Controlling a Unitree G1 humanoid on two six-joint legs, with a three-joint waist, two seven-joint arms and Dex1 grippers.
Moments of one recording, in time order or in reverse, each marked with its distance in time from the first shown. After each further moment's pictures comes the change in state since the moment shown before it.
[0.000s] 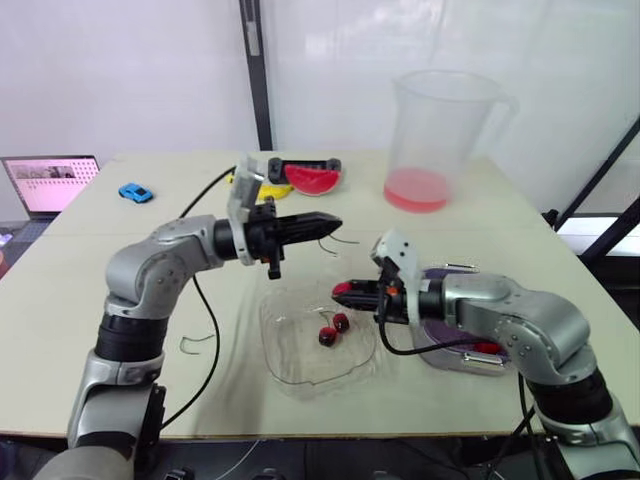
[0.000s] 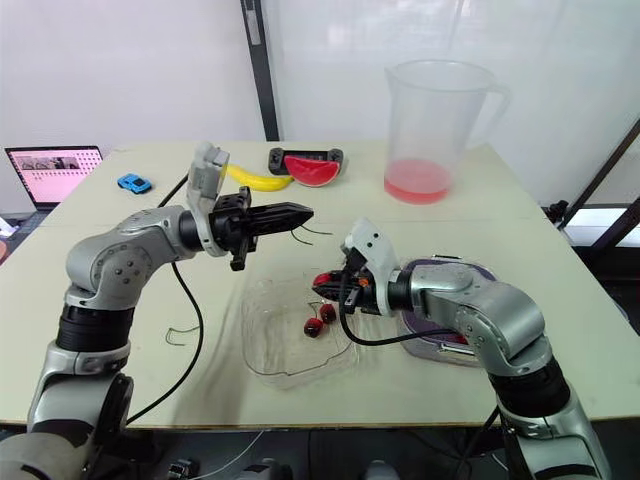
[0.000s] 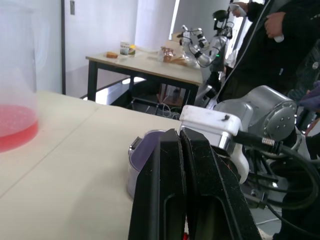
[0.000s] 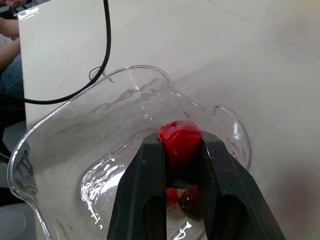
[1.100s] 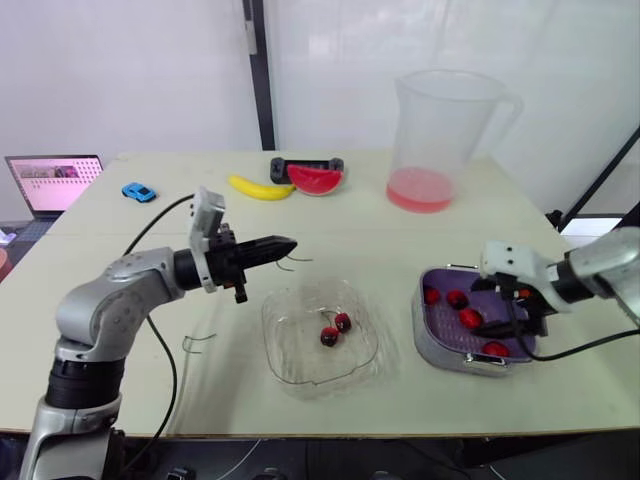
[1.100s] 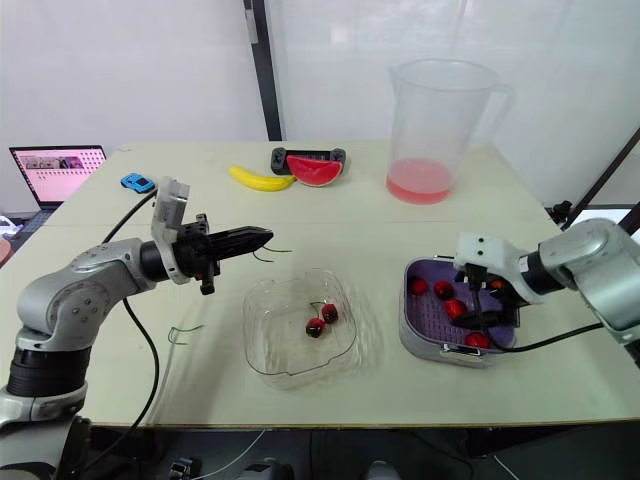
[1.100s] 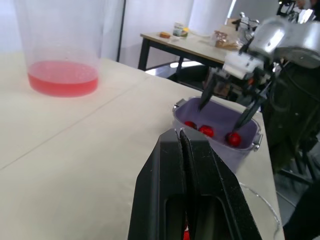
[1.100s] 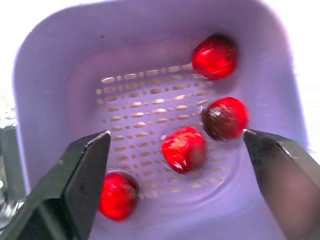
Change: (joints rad) left arm 0.258 0.133 0.104 -0.143 -0.034 0.008 0.109; right arm -0.049 -0.671 0.154 0.413 -0.434 -0.494 0.710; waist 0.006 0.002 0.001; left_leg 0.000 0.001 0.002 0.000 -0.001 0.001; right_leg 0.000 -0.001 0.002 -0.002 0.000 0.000
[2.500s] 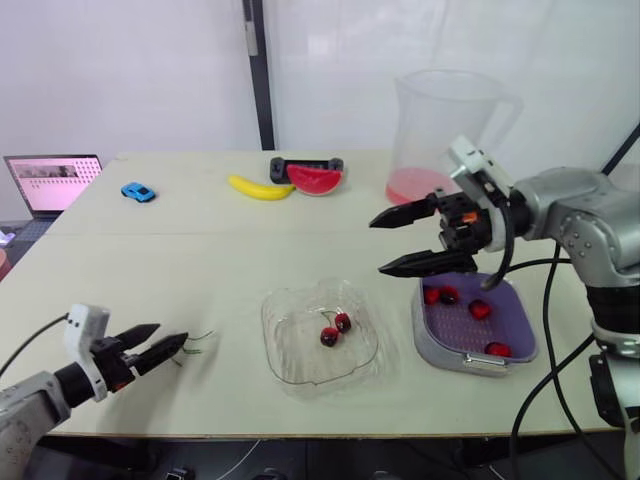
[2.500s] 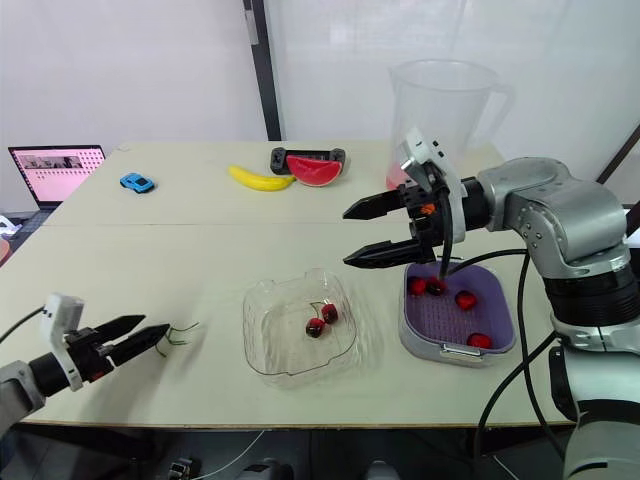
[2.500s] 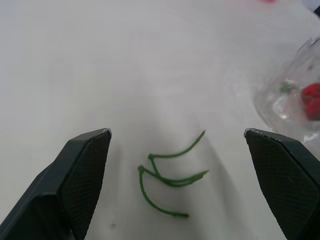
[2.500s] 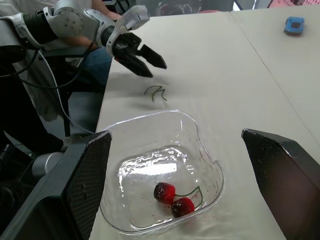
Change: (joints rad) left arm 0.688 0.107 0.394 0.074 0.048 -0.144 0.053; right arm -0.335 0.422 -0.135 -0.050 0.368 0.269 0.018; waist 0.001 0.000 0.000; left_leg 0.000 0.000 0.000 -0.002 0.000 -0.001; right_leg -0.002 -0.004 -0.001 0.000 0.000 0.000
